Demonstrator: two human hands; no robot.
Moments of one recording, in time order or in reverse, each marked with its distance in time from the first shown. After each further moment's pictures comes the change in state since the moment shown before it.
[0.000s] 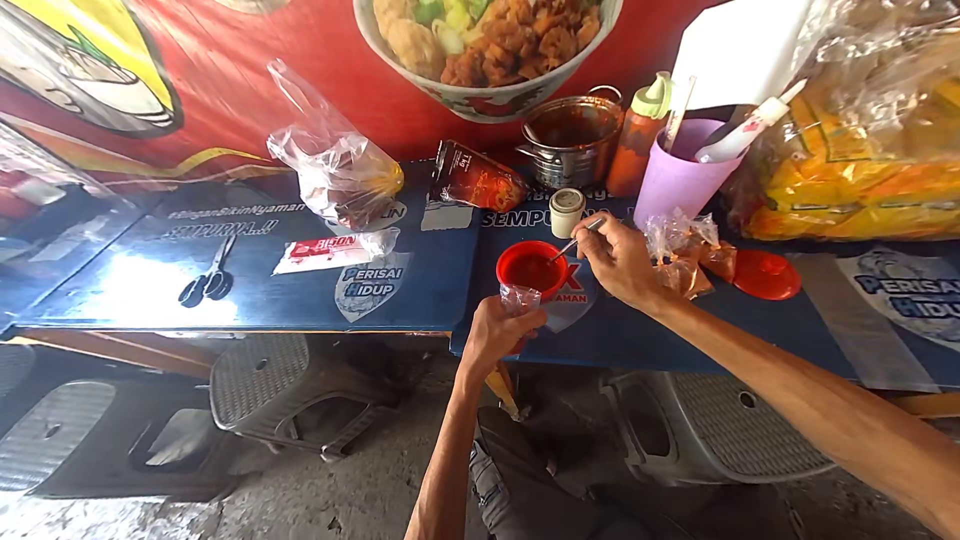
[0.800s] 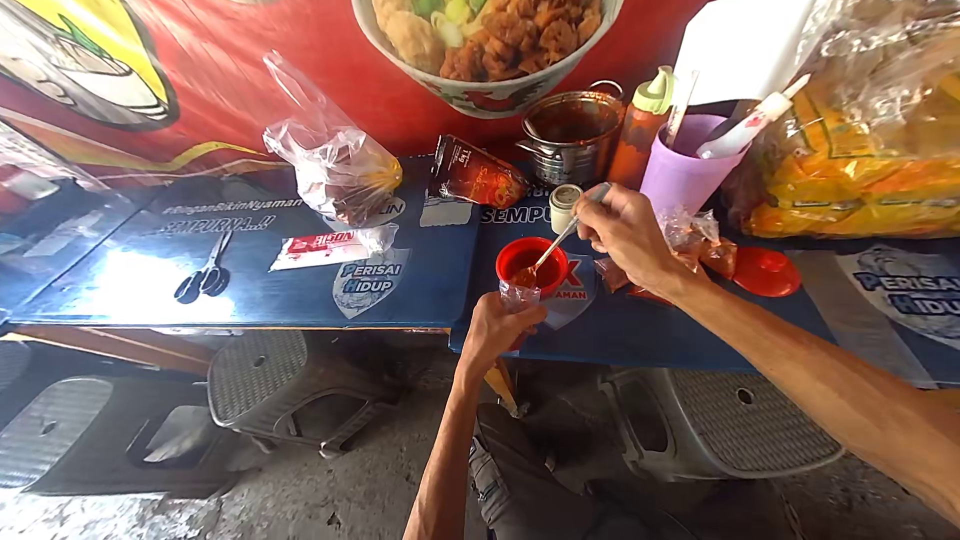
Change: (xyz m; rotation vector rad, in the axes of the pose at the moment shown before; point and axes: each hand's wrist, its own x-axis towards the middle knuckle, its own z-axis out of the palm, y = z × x) left_hand 0.000 0.000 0.000 0.007 -0.003 -0.003; right_hand 0.028 -0.046 -0.016 0.328 -0.036 0.277
